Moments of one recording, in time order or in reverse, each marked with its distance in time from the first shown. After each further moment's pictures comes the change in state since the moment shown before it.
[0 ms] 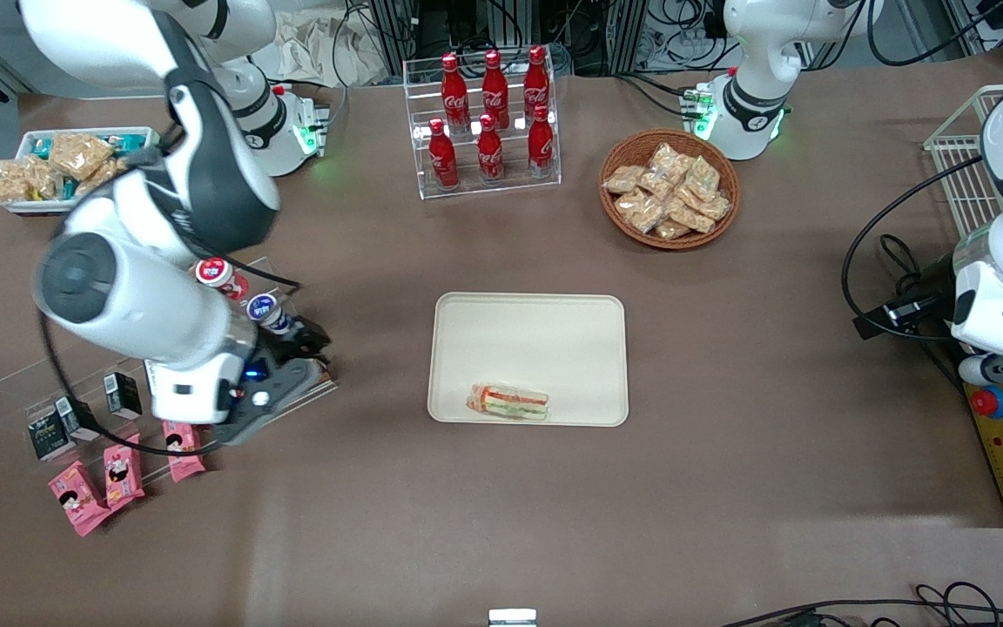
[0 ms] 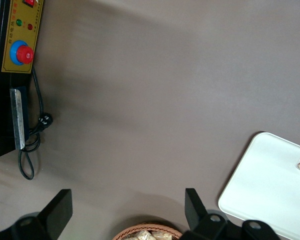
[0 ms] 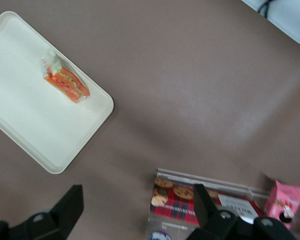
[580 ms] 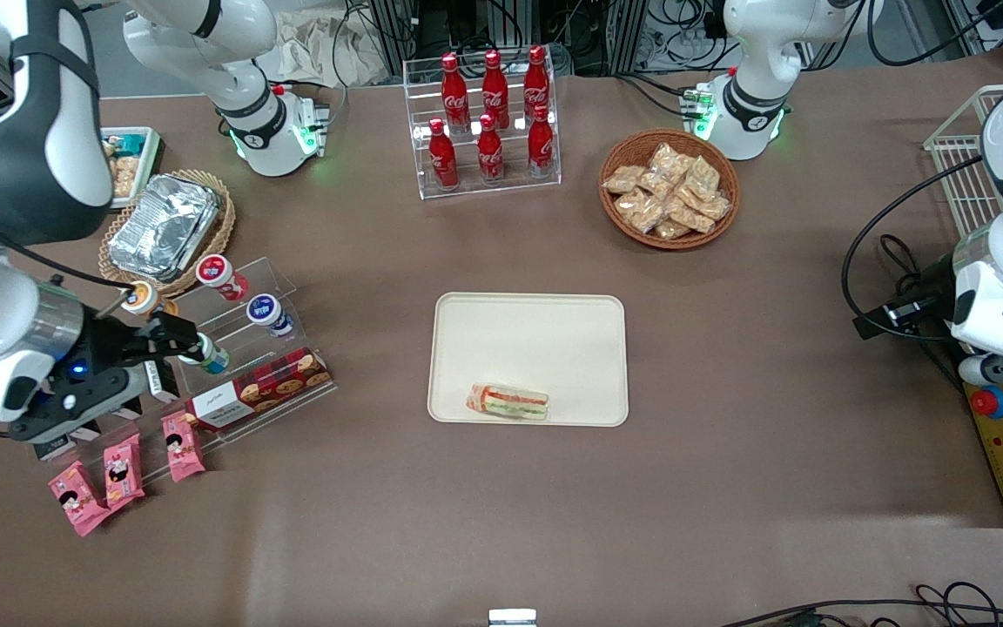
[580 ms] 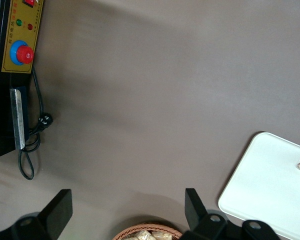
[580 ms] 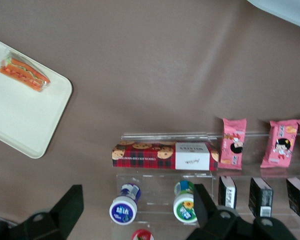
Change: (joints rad) arm -0.172 -0.074 -0.020 -0.002 0.000 -0.117 0.010
